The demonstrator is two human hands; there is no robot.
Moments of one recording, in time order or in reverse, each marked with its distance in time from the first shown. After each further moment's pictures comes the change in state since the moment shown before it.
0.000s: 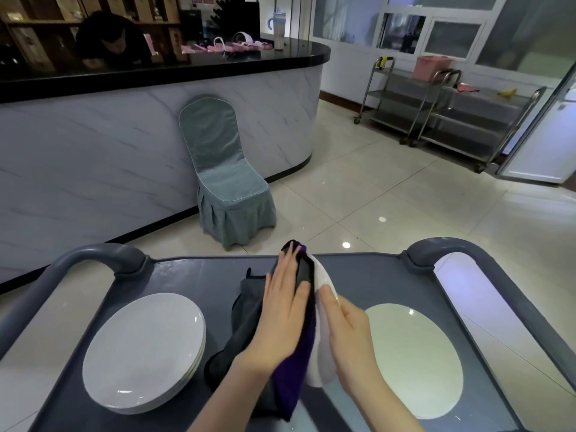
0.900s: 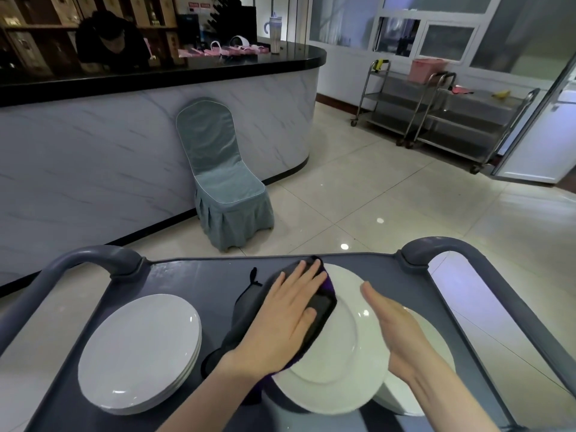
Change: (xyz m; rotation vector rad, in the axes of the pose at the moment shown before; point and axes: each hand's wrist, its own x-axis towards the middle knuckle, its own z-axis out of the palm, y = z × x) left_hand -0.007 0.000 -0.006 0.370 -0.222 0.286; right_hand 0.026 -0.006 -0.082 0.173 -0.166 0.317
